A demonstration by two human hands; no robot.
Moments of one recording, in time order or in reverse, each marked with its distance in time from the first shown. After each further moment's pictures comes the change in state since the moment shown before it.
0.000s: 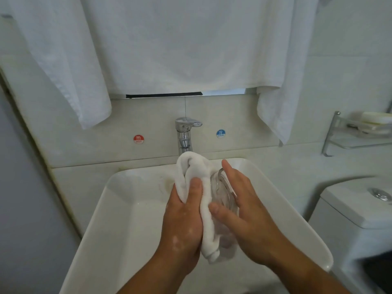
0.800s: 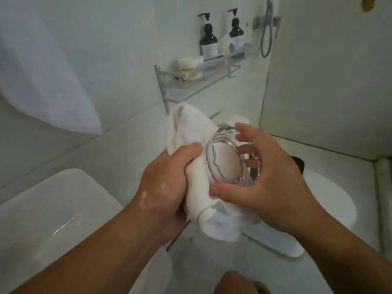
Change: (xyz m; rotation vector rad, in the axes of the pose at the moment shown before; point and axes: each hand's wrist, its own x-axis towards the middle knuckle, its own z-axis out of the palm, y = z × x) left_hand 0.011 -0.061 0.270 -0.018 -0.875 -0.429; right_hand -0.126 0.073 -0.237 -0.342 0.699 0.341
